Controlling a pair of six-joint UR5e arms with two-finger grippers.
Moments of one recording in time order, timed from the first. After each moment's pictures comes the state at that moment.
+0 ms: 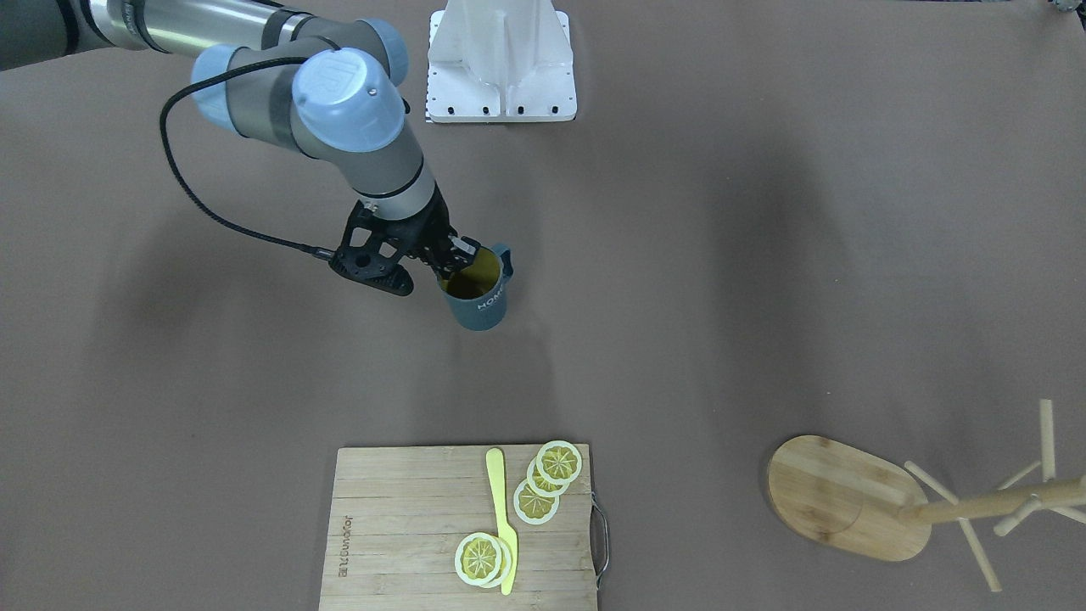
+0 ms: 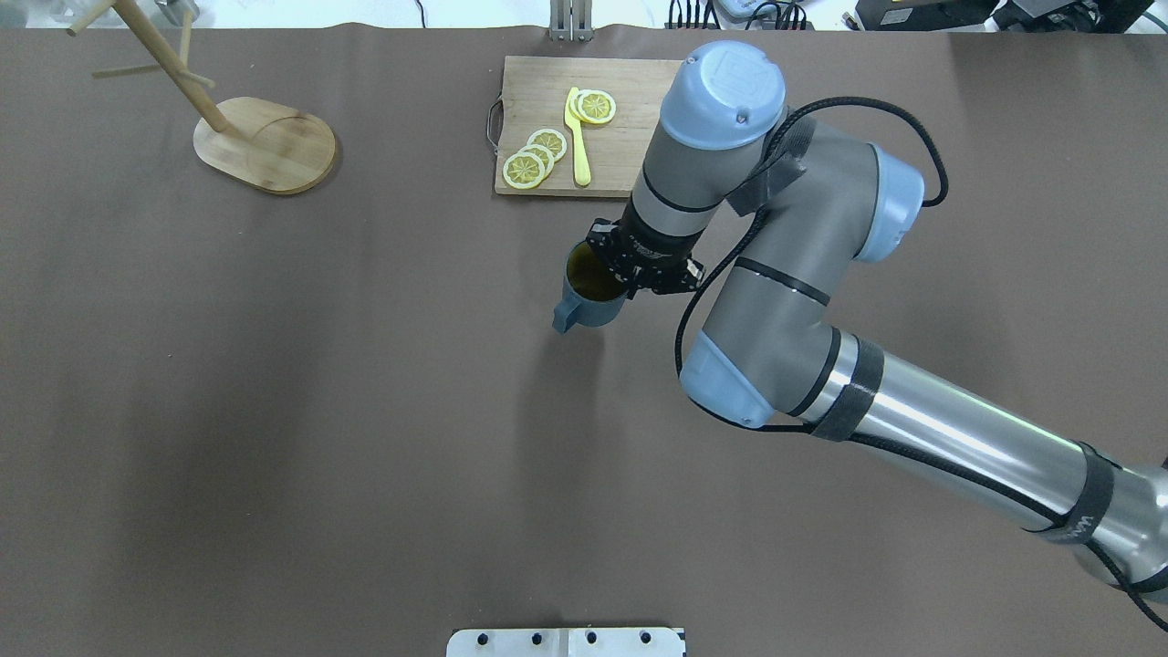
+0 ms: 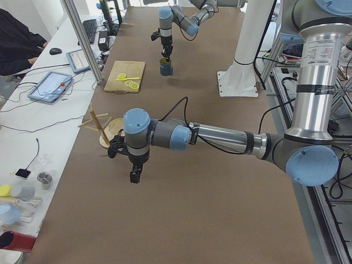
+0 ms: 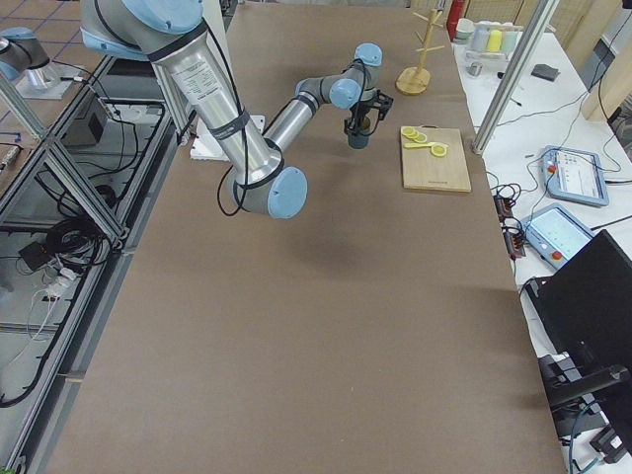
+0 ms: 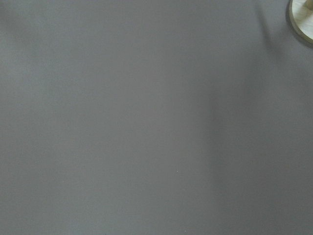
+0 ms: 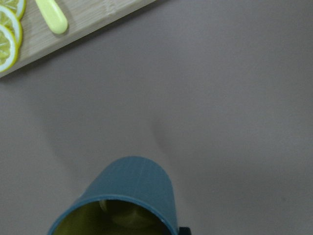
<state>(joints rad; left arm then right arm) -1.54 -1.62 -1.67 -1.61 -2.28 -0.03 0.64 -0.81 1.60 -1.56 2.07 1.58</state>
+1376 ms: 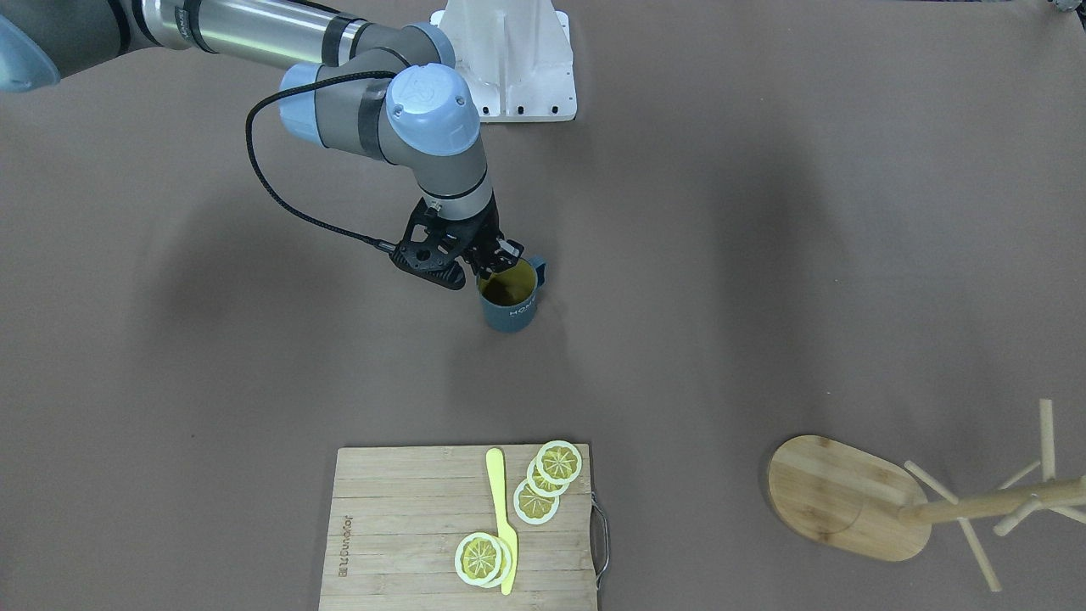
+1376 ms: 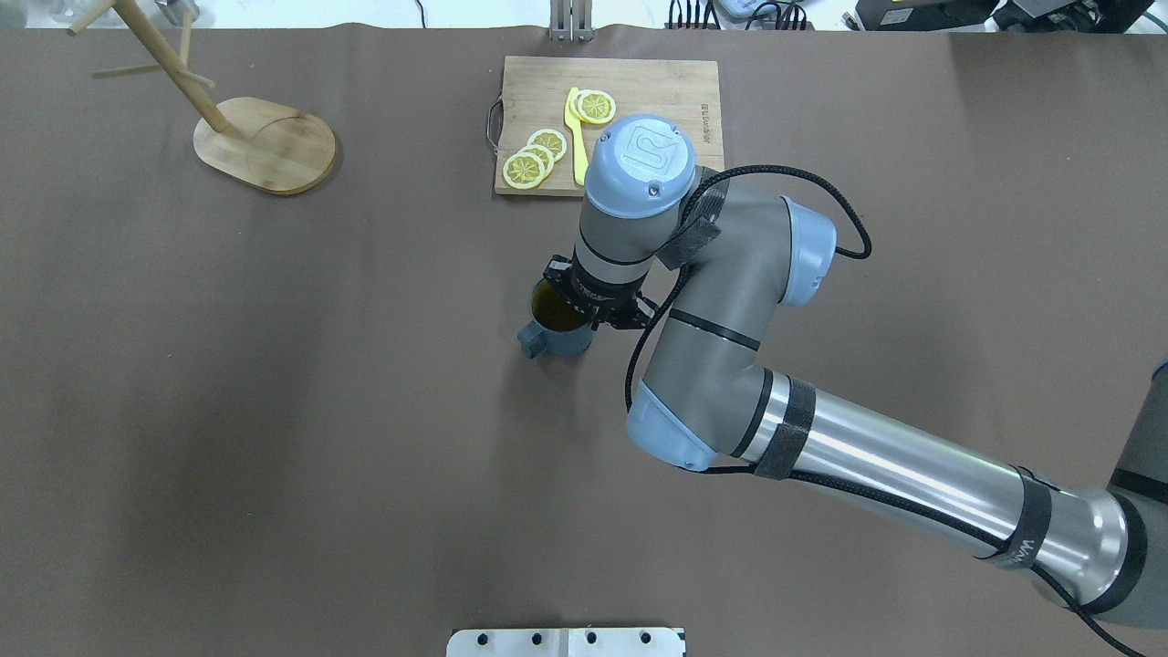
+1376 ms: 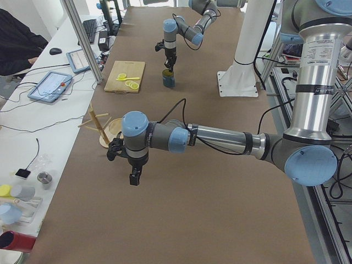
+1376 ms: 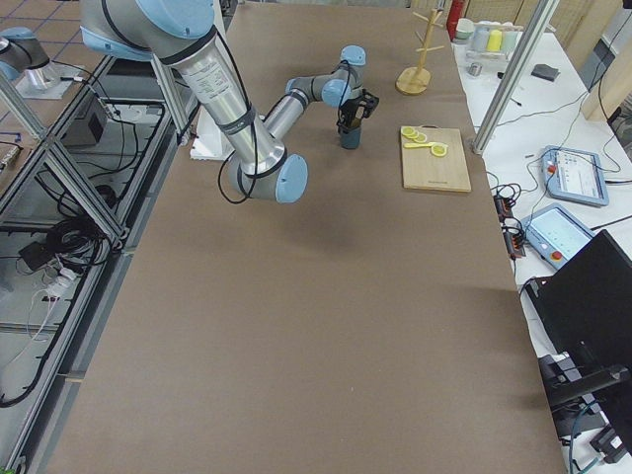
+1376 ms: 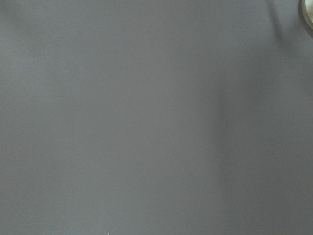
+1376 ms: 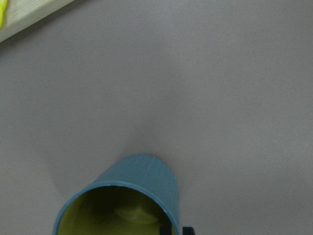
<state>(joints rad) -1.54 -1.62 -1.65 -1.61 -2.28 -0.02 0.57 -0.76 1.52 -1.53 1.99 1.65</state>
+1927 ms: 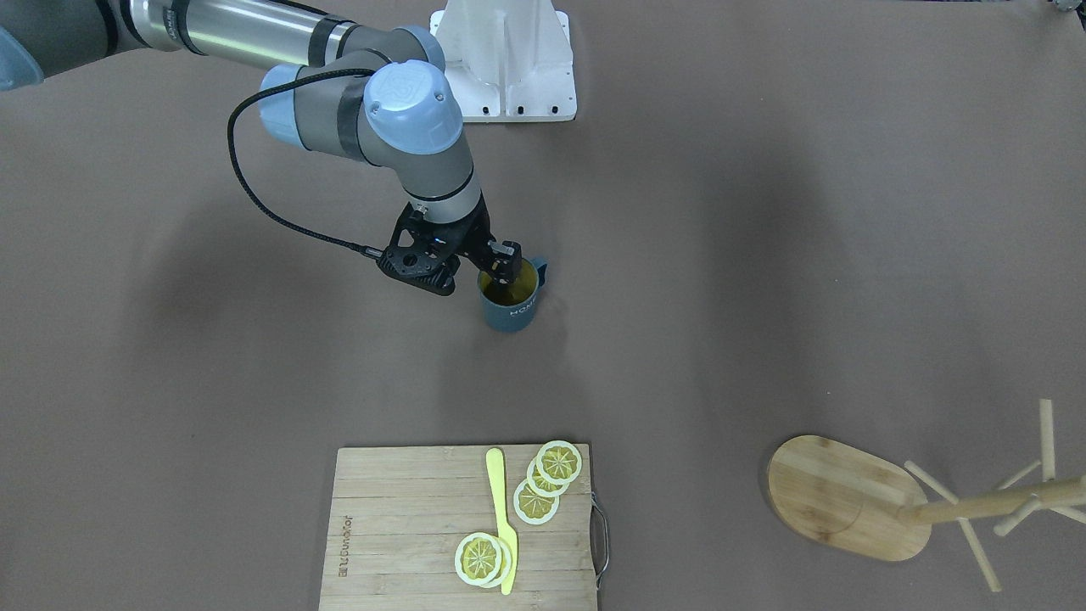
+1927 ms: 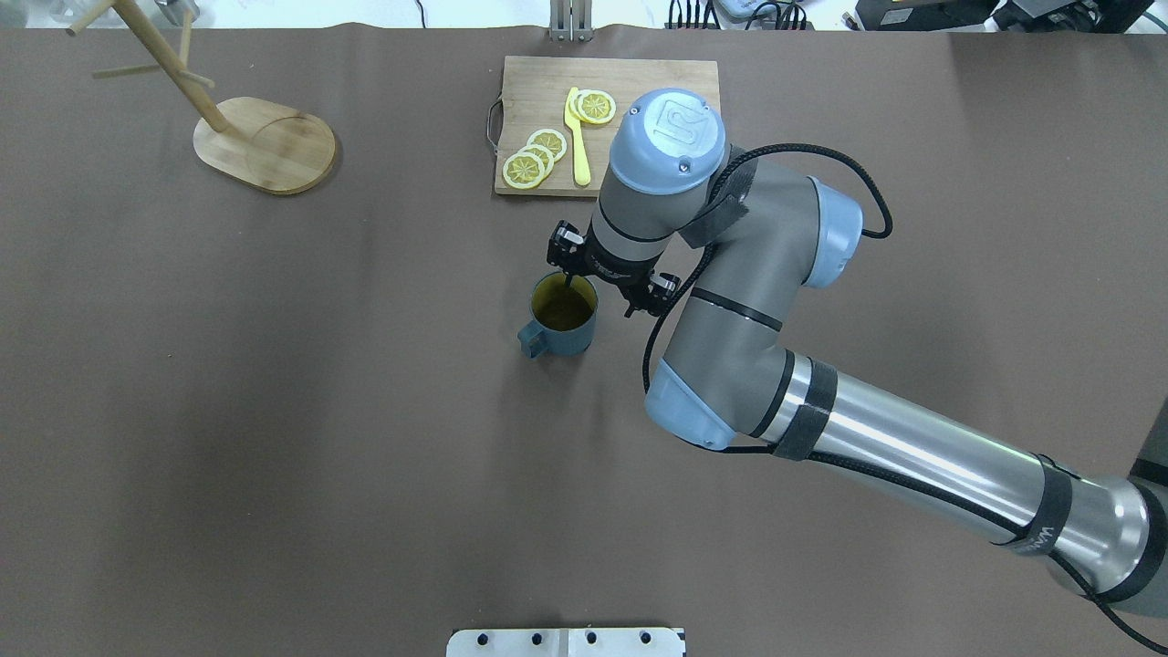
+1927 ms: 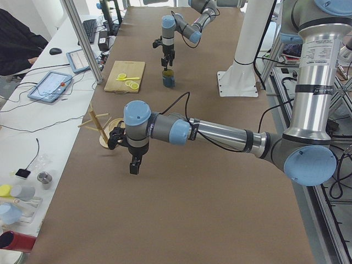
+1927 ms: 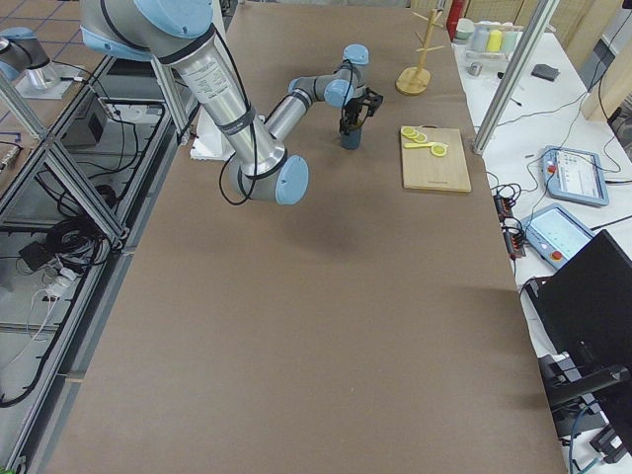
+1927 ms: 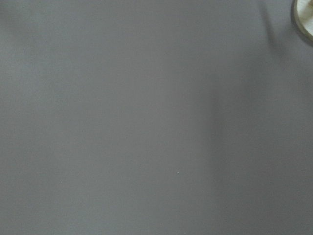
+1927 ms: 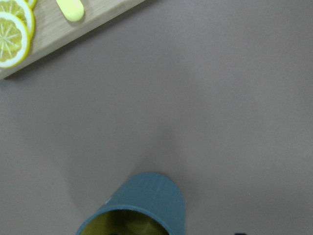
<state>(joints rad) -1.50 -1.62 -1.76 -1.62 -2.33 -0.13 0.61 -0.79 1.54 -1.47 2.00 1.63</state>
